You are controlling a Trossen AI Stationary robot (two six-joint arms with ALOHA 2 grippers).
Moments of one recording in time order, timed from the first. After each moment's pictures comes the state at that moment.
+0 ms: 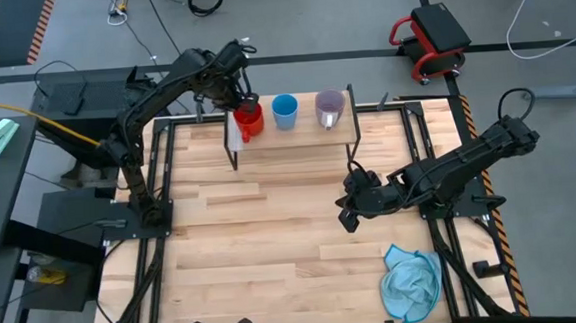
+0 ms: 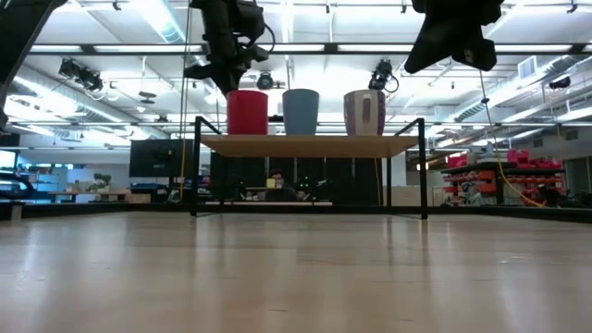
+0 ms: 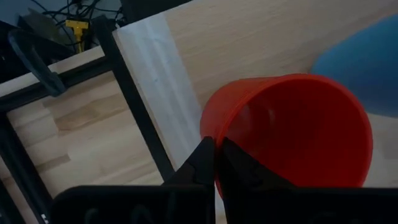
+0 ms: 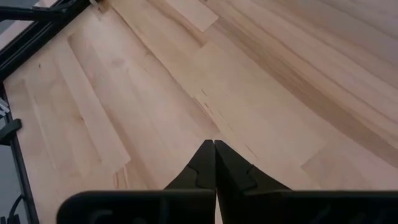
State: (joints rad) left arm 0.69 1.84 1.99 -1.40 -0.06 -0.49; right arm 0.34 1.27 1.01 -0.66 0.43 0.97
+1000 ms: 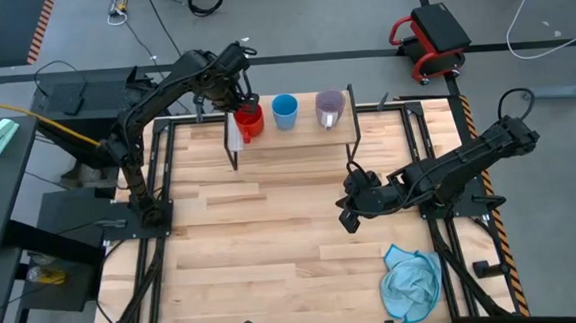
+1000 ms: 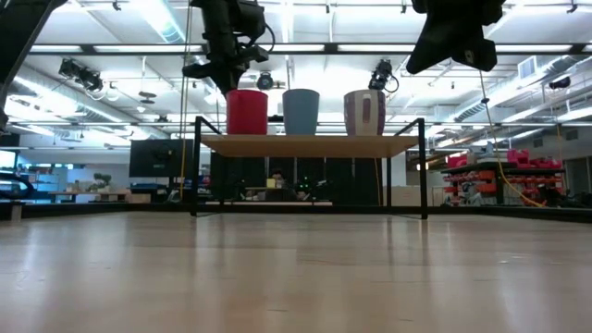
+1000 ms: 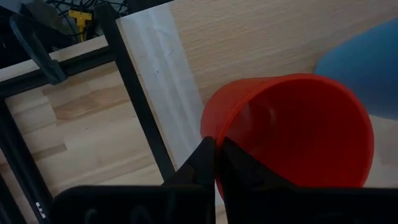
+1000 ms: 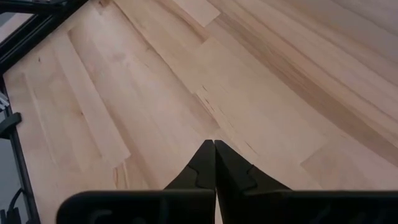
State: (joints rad) left arm 0.67 1.84 1.99 -1.41 -0.07 -0.56; right arm 0.34 1.27 1.01 -0.67 0.41 0.96
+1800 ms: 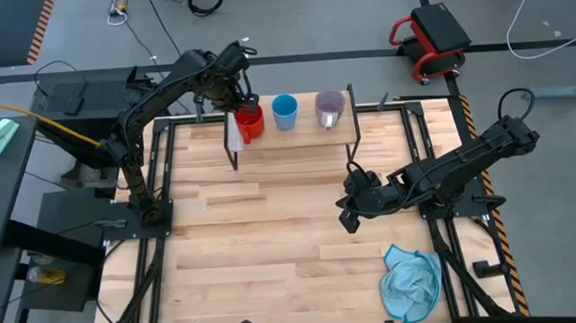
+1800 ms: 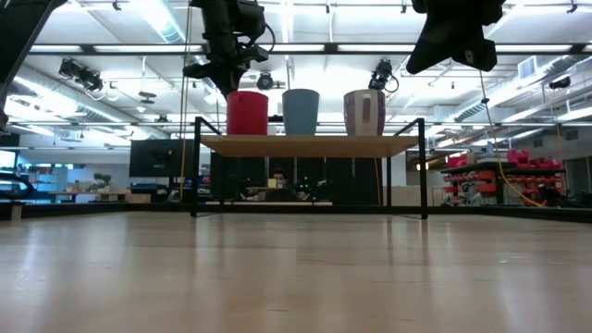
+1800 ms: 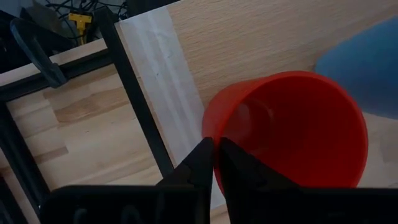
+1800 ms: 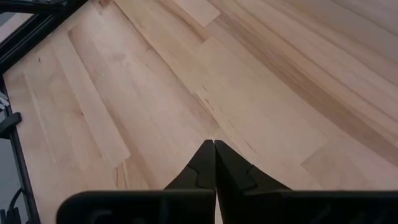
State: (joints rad) left arm 0.67 1.84 1.99 -1.41 -0.07 -0.54; right arm 0.34 1.27 1.01 -0.67 0.41 0.96
